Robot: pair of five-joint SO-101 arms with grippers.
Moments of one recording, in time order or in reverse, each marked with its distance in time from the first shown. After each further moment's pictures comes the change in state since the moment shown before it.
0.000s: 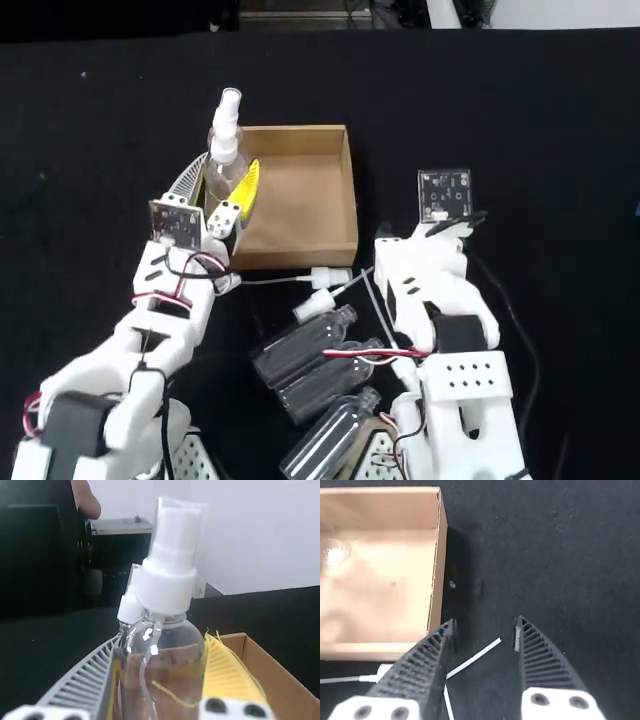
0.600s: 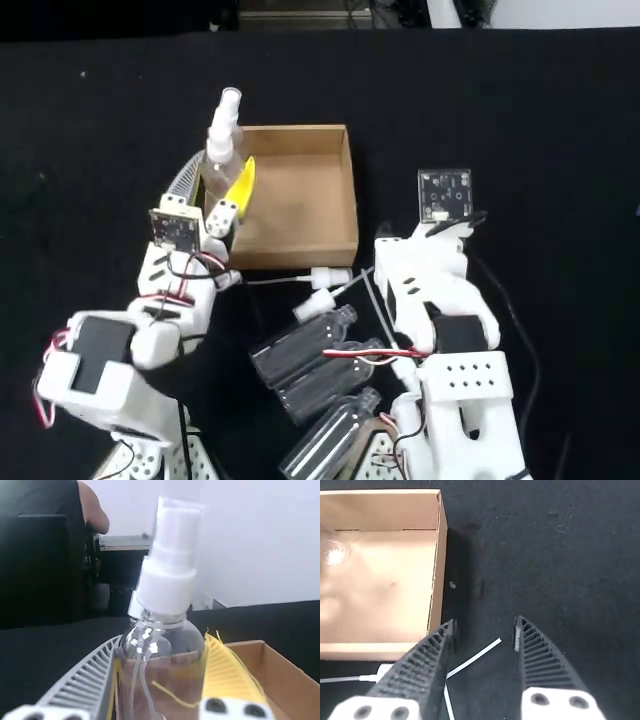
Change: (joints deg) left arm -2.4 23.0 -5.5 -22.7 0.2; right arm 0.0 0.0 0.0 0.0 0.0
